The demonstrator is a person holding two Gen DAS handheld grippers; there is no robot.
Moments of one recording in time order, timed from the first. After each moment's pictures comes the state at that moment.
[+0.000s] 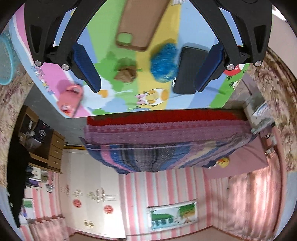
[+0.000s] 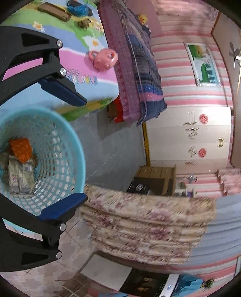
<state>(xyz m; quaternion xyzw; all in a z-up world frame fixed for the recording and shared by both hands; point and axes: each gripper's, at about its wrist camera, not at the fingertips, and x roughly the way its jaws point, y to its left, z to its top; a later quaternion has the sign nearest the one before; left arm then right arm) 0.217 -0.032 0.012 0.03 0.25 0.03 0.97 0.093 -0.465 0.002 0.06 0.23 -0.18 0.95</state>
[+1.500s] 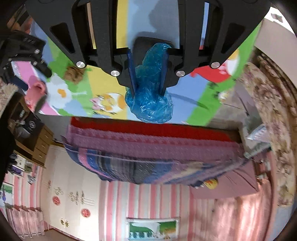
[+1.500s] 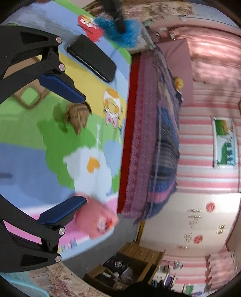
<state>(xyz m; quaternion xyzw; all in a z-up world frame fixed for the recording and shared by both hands) 0.256 0.089 -0.018 -0.03 0.28 0.07 0.96 0.282 -0.147 -0.050 -0.04 0.29 0.08 0.95</state>
